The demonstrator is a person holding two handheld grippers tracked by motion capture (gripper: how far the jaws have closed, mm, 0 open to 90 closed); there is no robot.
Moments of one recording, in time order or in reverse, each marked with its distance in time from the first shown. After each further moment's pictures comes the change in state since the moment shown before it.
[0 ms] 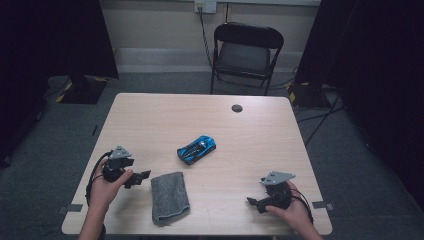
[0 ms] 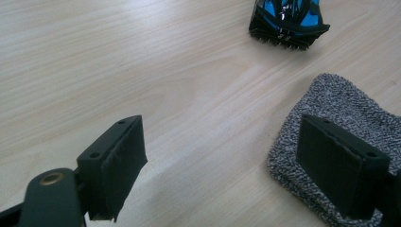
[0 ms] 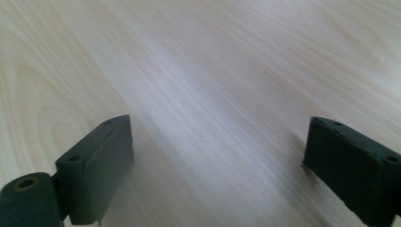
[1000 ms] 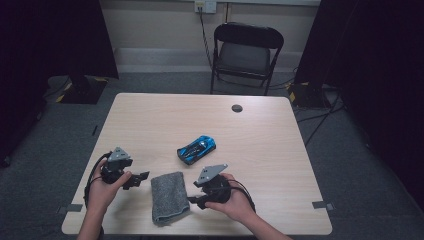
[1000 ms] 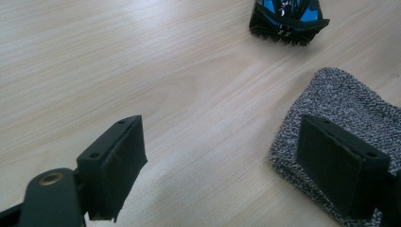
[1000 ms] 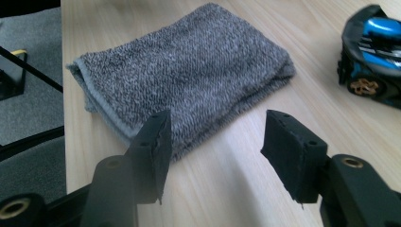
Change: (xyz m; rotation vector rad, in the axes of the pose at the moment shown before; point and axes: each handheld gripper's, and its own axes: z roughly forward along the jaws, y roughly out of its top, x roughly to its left) left arm -0.001 -0.002 -0.003 0.000 0.013 0.034; right arm 0.112 0.129 0.066 -0.030 0.286 -0.186
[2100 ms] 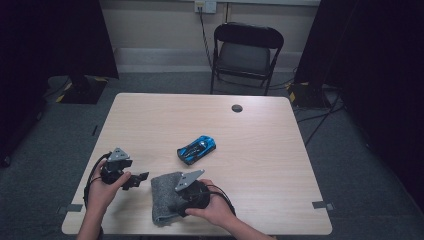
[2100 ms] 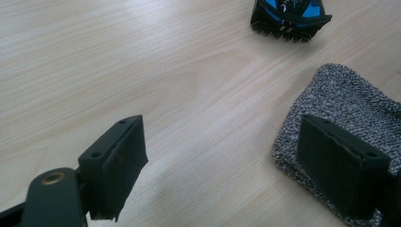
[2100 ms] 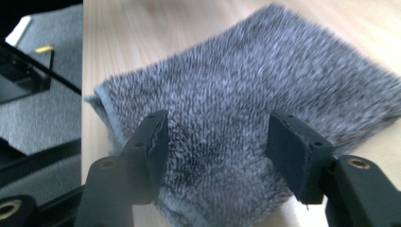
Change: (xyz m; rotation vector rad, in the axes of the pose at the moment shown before) left arm 0.002 -0.002 0.001 0.002 -0.003 -0.009; right arm 0.023 0.013 0.052 0.024 0.092 -0.013
